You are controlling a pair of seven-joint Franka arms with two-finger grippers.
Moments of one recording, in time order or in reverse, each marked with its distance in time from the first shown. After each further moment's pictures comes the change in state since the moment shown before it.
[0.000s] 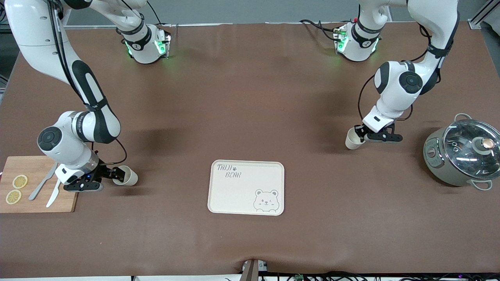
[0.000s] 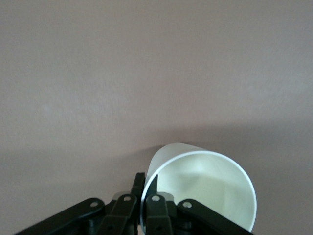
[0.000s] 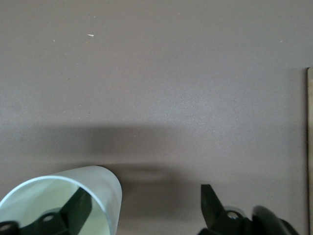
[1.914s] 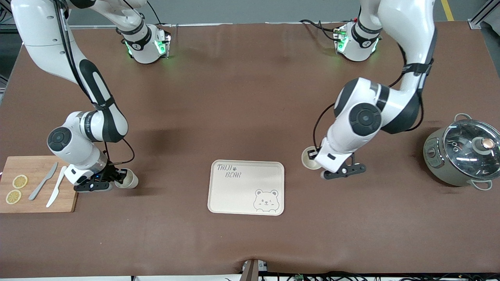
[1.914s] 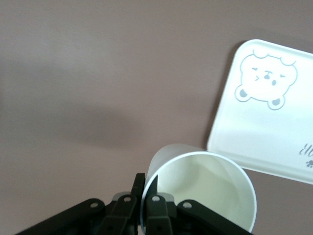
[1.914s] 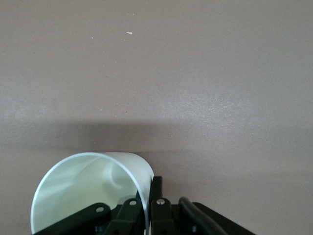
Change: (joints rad) left arm -0.293 0.344 -0.029 0.999 0.000 -0.858 -0.626; right arm 0.042 0.000 0.004 0.001 0.001 -0.004 0.016
